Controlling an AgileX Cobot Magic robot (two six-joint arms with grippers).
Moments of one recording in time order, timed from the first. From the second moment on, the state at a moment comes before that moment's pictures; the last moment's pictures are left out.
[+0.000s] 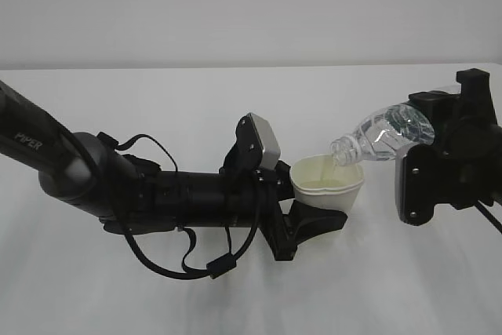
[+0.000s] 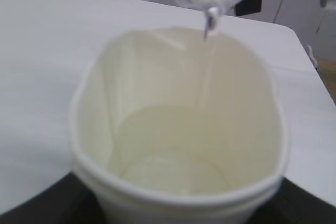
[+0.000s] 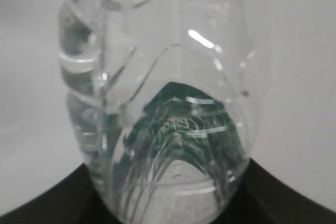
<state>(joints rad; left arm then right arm) -0.63 2.25 -1.07 0.91 -1.02 -0.50 0.29 1.57 -0.43 0.13 -0.79 -1.76</state>
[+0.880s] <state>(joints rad) -0.63 2.25 -1.07 0.92 -1.02 -0.50 0.29 1.57 -0.43 0.12 -0.79 -1.77</state>
